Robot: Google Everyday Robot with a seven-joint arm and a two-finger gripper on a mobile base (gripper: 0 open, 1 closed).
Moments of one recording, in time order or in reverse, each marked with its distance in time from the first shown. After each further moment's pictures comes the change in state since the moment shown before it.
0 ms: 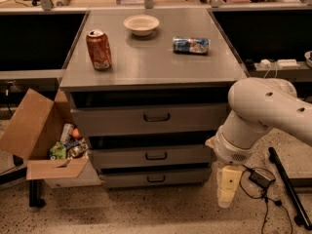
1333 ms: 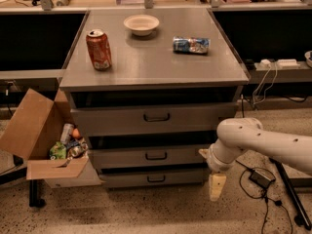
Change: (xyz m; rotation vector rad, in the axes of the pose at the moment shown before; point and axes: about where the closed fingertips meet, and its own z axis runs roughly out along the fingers) arm 0.062 -0.112 0.172 0.091 -0.019 -0.099
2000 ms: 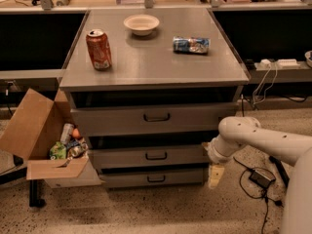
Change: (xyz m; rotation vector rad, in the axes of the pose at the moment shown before) arm 0.028 -0.062 0.034 0.073 -0.015 0.039
